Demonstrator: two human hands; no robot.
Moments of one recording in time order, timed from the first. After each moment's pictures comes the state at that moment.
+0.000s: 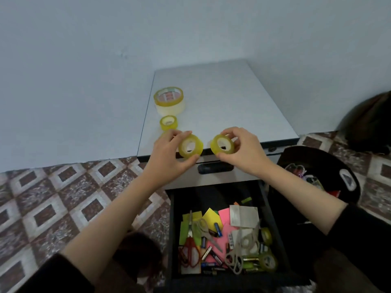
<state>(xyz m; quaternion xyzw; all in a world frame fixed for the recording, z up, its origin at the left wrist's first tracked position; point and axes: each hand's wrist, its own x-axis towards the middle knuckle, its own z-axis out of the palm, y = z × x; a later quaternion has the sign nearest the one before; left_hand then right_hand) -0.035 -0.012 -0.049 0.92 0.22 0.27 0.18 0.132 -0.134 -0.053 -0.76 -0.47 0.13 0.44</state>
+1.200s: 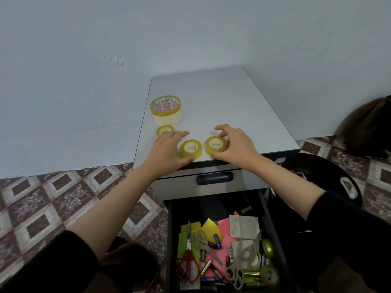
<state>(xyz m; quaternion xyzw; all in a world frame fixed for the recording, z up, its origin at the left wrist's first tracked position) 0.000 0.033 -0.047 0.95 0.25 0.15 0.13 0.164 -0.090 -0.057 -0.79 -0.50 0.11 0.33</state>
